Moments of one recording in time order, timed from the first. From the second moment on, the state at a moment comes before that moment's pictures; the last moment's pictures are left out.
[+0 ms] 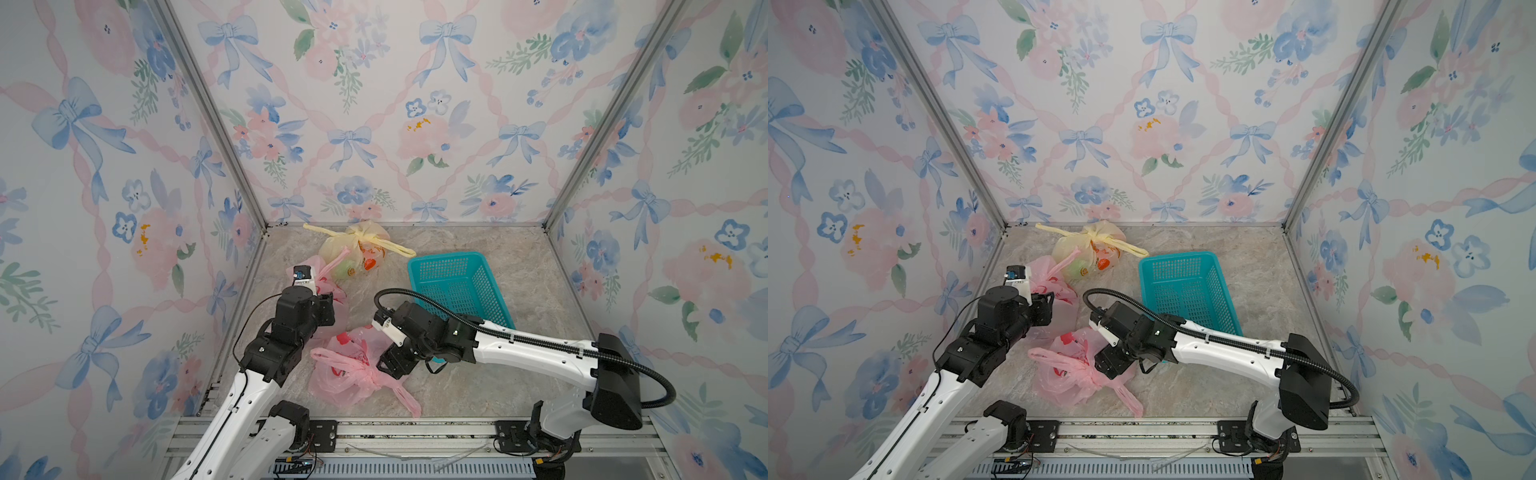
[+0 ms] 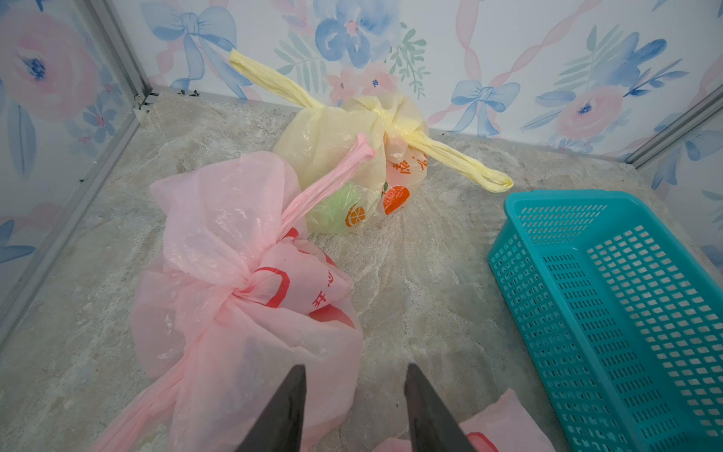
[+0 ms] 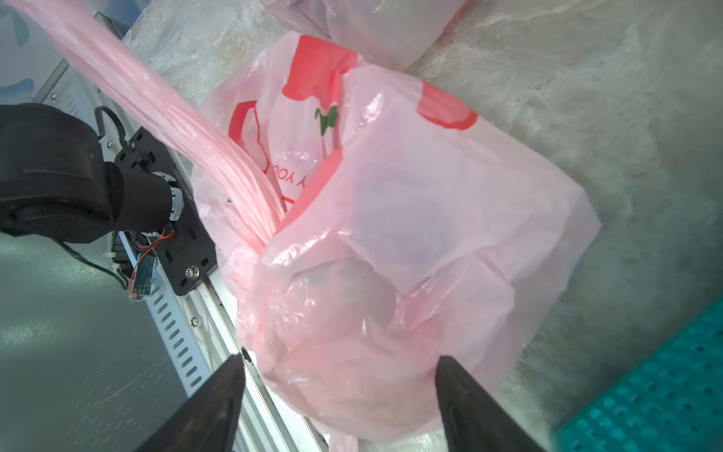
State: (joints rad) left arm -0.32 0.77 0.75 -0.52 -0.16 -0.31; right arm 1.16 1.58 1.24 -0.62 -0.13 0.32
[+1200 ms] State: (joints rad) left arm -0.67 1.14 0.80 -0.36 -0.04 -0.15; right arm 0.86 1.66 1.39 -0.56 -0.19 0.33
